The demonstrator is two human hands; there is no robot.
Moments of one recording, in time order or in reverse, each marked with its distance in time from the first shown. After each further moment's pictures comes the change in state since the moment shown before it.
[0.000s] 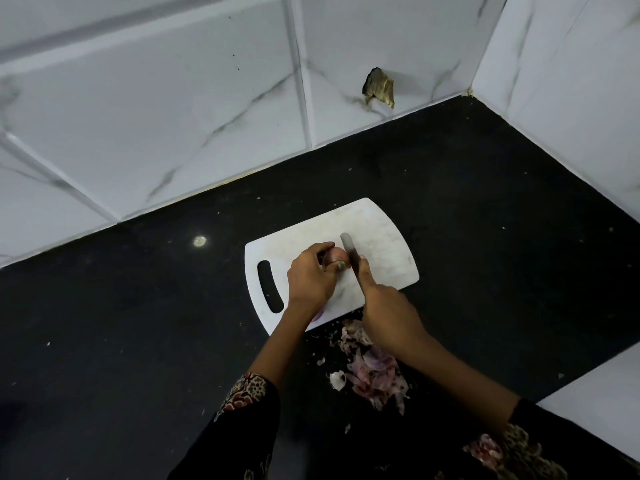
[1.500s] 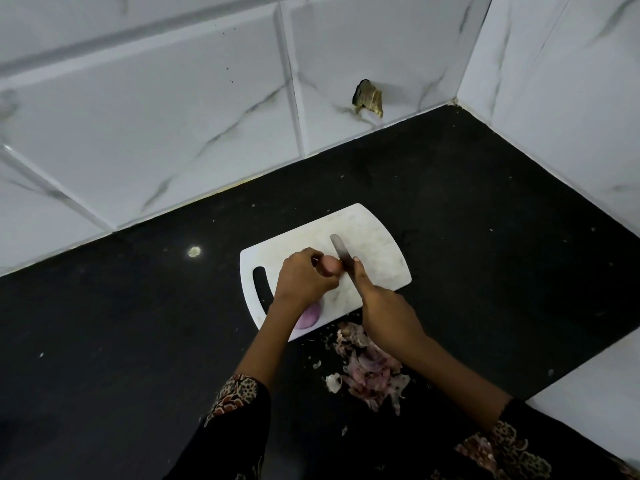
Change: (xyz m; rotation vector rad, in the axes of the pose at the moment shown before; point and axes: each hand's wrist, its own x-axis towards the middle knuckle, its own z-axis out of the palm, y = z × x) left_hand 0.004 0.006 -0.018 0.168 -0.165 -0.001; right_hand -0.002 0.014 0.004 -0.004 0.095 -0.044
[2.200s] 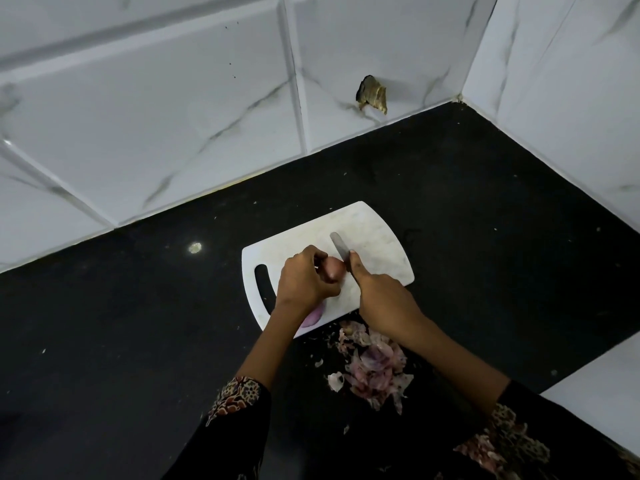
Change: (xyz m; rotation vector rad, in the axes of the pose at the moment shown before) left_hand -0.005 -0.008 0.006 -0.011 0.075 0.078; right_hand 0.014 -0.014 -0.018 -0.105 -0.100 -0.023
